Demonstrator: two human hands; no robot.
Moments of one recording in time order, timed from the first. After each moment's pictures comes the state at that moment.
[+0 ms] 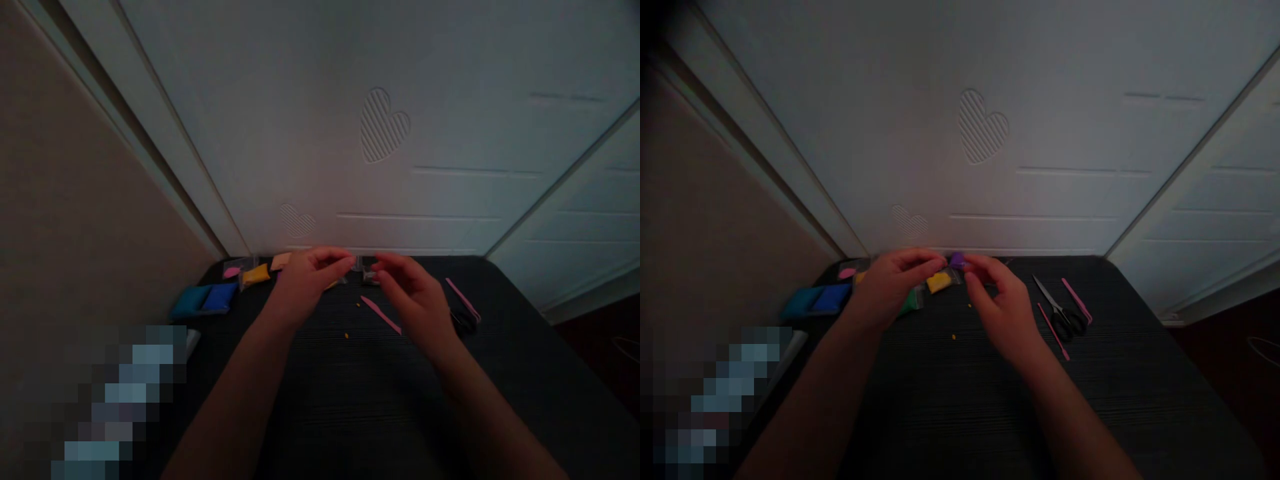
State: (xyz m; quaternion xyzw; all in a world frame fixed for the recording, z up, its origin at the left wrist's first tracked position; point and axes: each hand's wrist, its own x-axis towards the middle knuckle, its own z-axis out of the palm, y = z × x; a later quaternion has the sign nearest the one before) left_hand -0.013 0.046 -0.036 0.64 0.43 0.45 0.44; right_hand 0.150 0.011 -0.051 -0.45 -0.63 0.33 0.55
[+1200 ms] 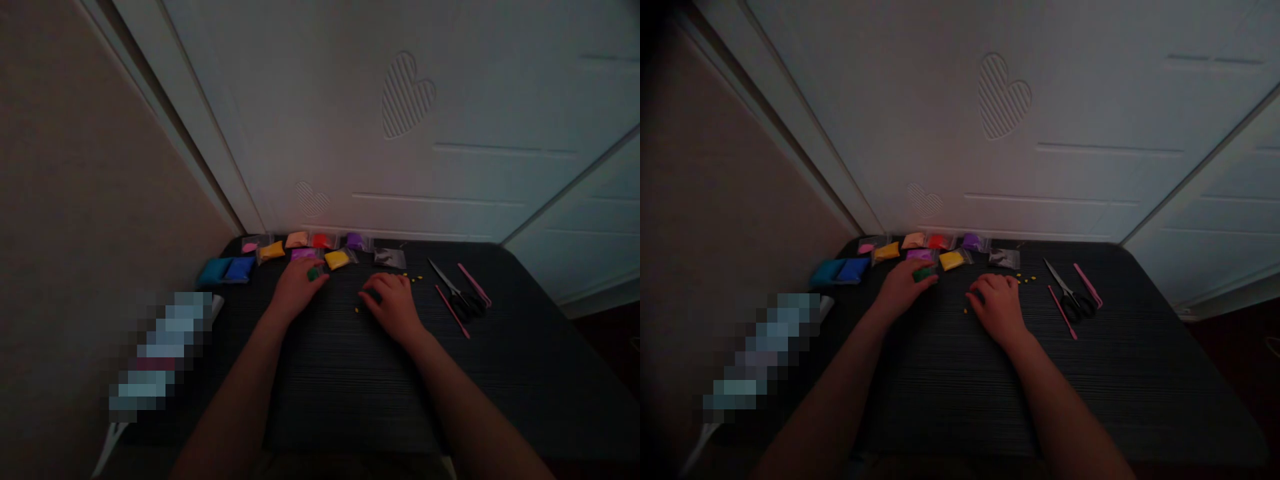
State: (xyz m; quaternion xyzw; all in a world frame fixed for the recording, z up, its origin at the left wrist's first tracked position) left_hand -0.071 0.047 -0.135 0.73 0.58 0.32 0.17; right_hand 0.142 0.011 -0.144 -0.52 -0.80 0.05 0.28
